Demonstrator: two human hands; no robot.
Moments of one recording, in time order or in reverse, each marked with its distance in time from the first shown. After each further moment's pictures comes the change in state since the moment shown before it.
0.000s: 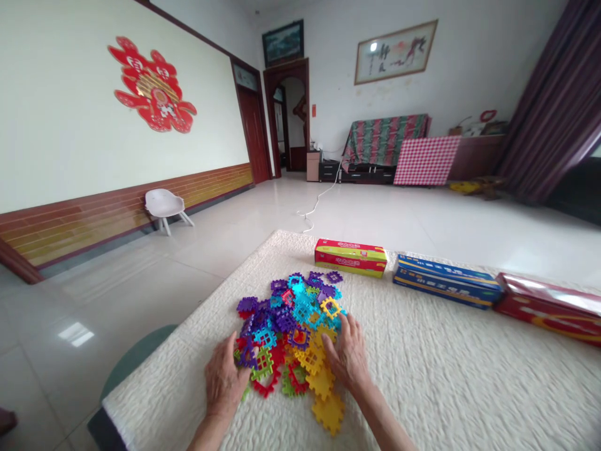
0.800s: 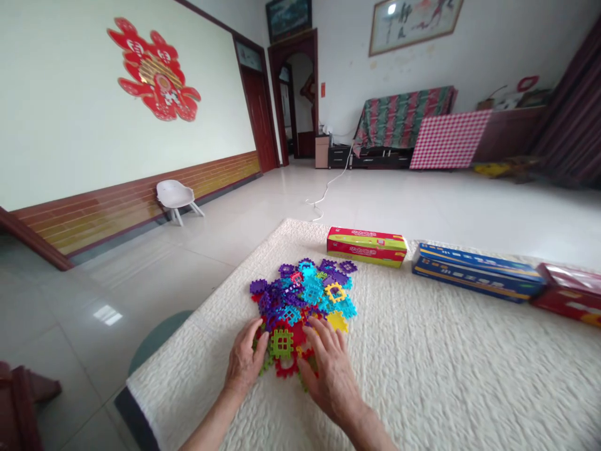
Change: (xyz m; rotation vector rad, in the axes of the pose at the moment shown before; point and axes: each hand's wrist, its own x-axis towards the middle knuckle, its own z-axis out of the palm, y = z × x) left_hand 0.011 0.006 0.002 -0.283 -0.112 0.036; right_hand -0.035 -0.090 -0.011 0.003 -0.295 -0.341
